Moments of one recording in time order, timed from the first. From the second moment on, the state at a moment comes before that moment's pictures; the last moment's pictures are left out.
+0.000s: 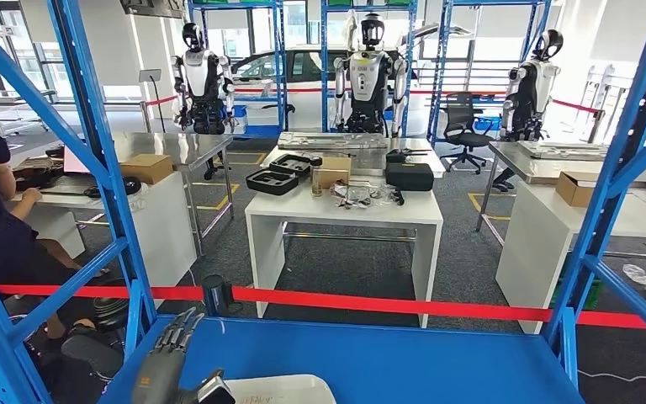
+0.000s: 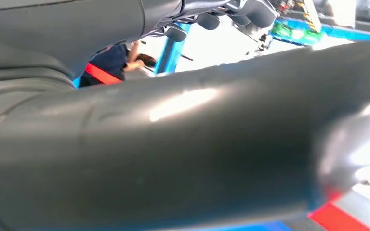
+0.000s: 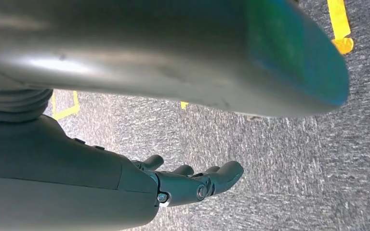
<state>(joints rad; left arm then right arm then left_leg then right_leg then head) -0.66 -0.05 -0.14 -0.50 -0.99 0.30 -0.67 -0.08 0.12 -1.31 -0.19 1.25 0.02 -0.27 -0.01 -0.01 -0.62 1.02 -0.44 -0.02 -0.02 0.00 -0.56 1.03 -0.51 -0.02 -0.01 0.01</state>
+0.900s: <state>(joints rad) -0.56 -0.13 -0.51 -0.48 -0.78 0.13 -0.68 -0.07 0.12 -1.31 -0.19 1.24 0.02 -0.28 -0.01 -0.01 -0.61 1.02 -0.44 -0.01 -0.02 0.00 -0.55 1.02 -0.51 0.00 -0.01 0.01</state>
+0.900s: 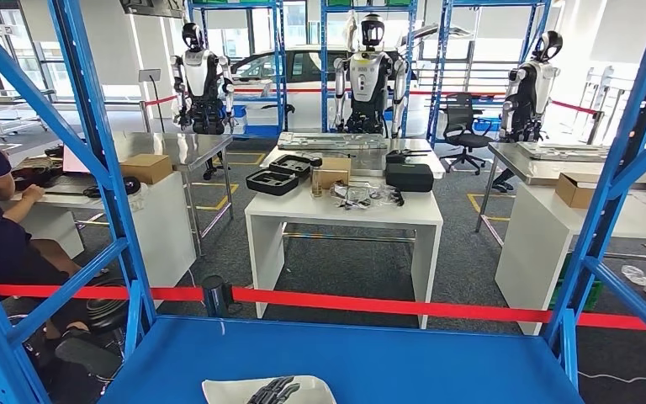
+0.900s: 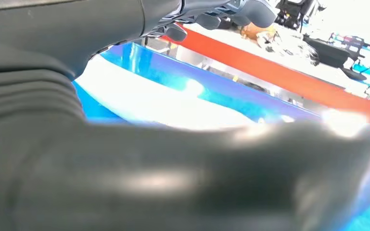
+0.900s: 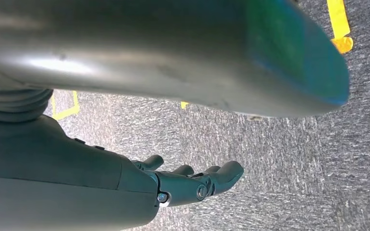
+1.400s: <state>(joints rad) -0.56 -0.15 -0.53 -0.44 -0.86 0.35 -0.61 -0.07 0.12 -1.31 -0.19 1.25 0.02 -0.27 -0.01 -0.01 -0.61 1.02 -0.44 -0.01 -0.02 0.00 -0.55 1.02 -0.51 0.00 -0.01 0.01</state>
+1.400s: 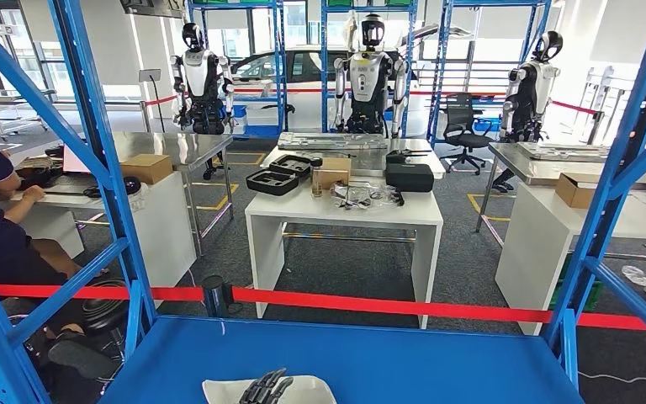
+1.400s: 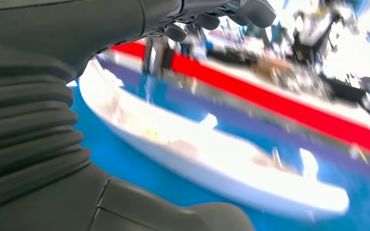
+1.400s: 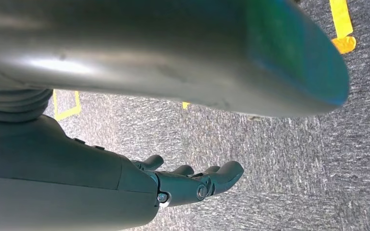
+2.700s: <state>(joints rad) -0.68 -0.16 -0.54 -0.26 -0.98 0.13 -0.29 -0.07 0.12 -1.28 -0.19 1.28 0.03 -0.27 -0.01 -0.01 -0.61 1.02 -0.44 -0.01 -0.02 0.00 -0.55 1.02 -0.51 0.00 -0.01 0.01</state>
